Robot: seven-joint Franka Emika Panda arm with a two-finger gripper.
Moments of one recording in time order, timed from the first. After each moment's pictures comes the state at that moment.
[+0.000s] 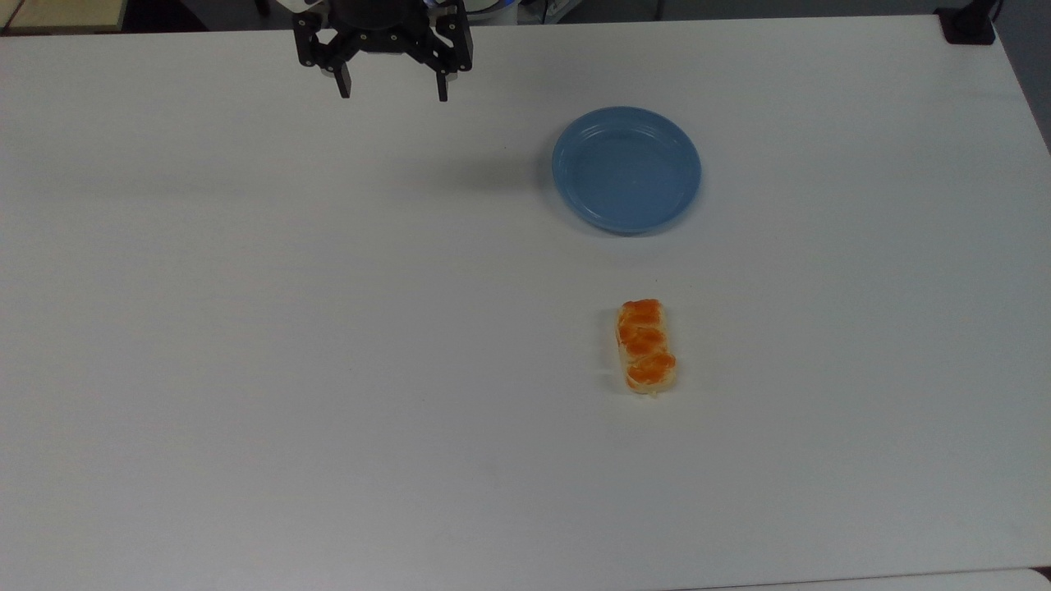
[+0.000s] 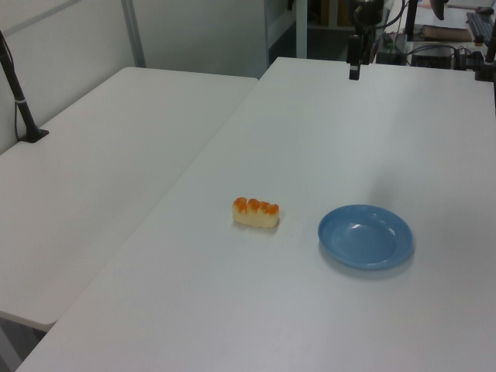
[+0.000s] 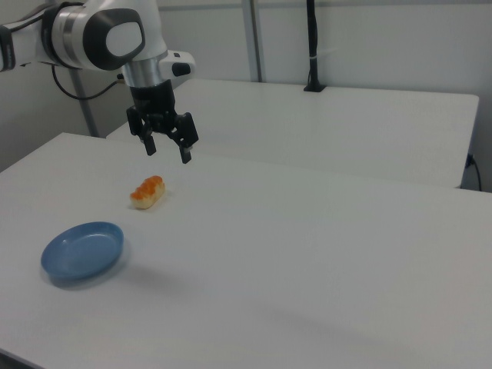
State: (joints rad) arm -0.05 0.07 0.00 -1.64 -0.01 1.73 -0.03
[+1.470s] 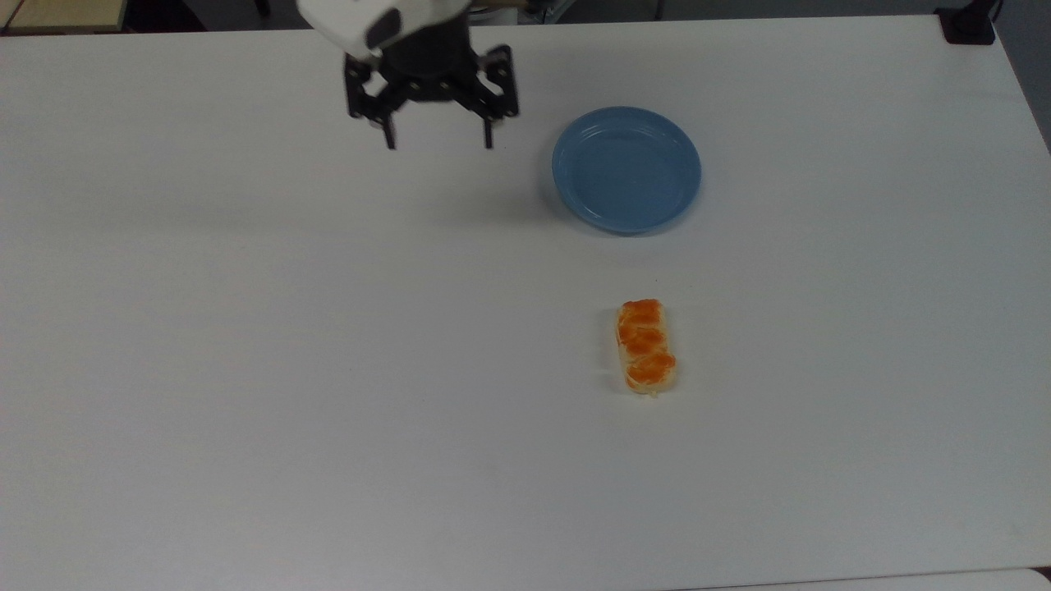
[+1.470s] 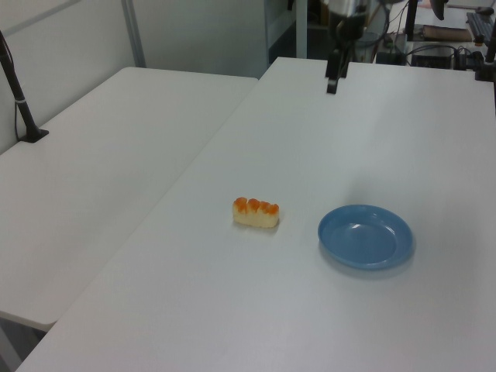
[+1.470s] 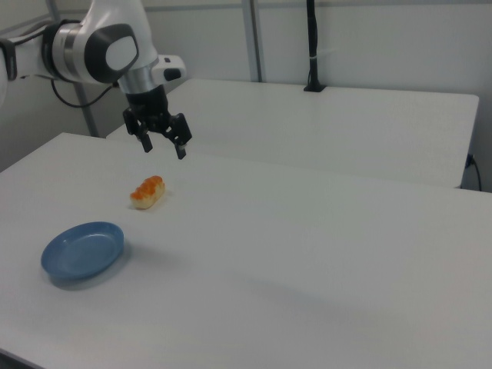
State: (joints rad) arm 0.04 0.13 0.00 -1.64 0.00 1.89 0.02
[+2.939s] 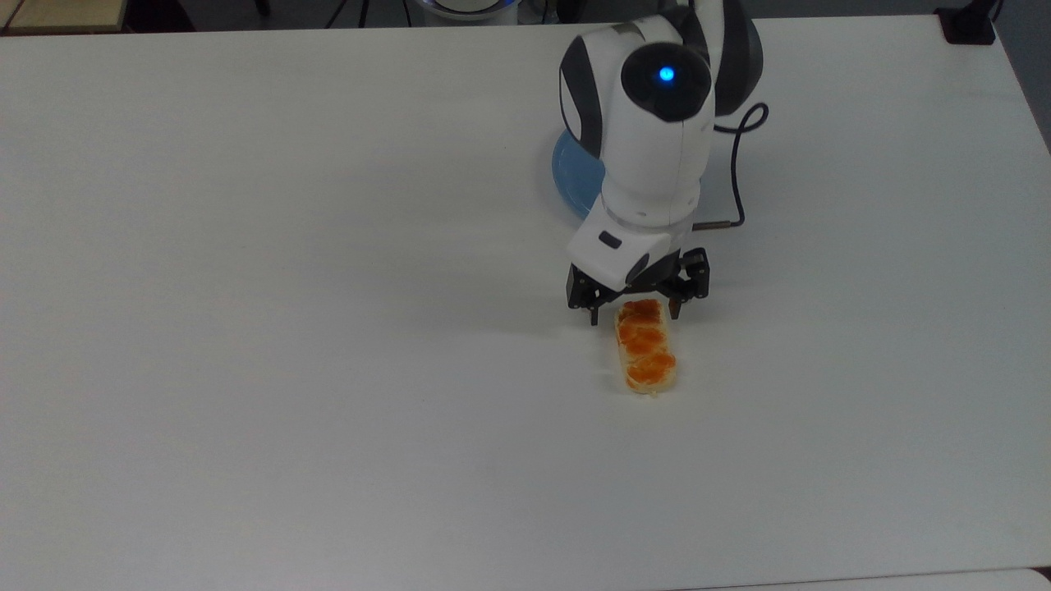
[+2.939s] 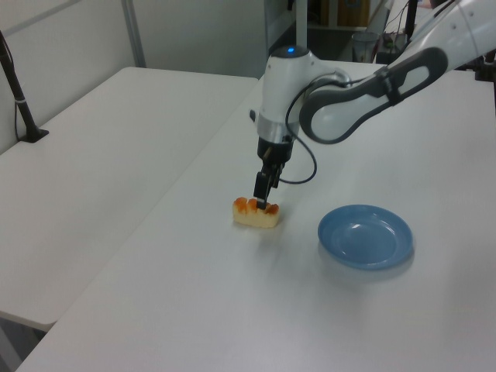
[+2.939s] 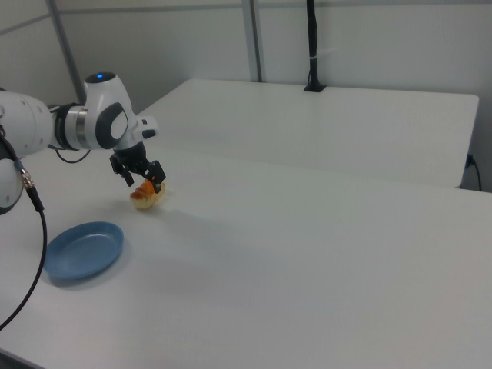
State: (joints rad) arm 0.30 0.62 0.00 -1.45 0.01 2.24 0.22
